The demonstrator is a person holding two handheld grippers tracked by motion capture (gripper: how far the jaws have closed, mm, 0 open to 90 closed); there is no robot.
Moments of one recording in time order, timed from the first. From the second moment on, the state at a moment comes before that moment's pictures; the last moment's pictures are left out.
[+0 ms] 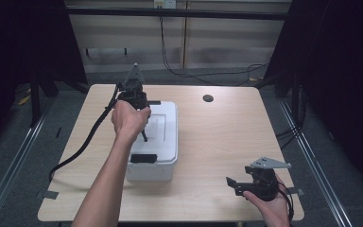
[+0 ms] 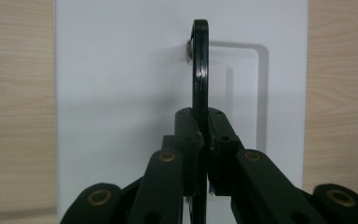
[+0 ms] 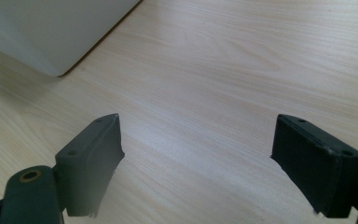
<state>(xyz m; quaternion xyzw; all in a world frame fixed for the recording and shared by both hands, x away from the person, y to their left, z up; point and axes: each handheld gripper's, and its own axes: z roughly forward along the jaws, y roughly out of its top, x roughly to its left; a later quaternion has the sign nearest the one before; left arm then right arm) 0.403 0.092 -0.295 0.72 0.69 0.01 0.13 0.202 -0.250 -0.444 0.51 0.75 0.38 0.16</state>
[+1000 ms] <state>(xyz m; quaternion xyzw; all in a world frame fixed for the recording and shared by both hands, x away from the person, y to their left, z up) 0.407 0.090 -0.303 0.74 0.65 -0.02 0.16 0.202 -0.250 -0.444 0.52 0.75 0.38 0.16</state>
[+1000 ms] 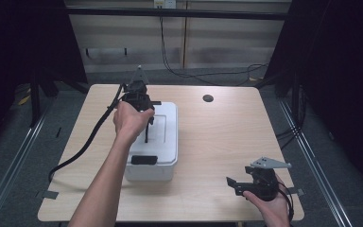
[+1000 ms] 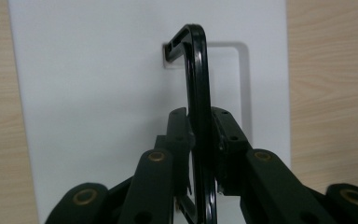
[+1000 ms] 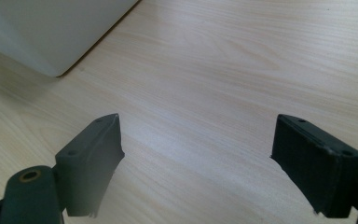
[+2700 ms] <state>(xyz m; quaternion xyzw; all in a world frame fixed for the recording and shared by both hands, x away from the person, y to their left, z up) 0.387 0.181 -0.289 0.84 0.46 0.03 0.29 0.203 -0.251 -0.445 0.52 0.75 0.38 0.16</state>
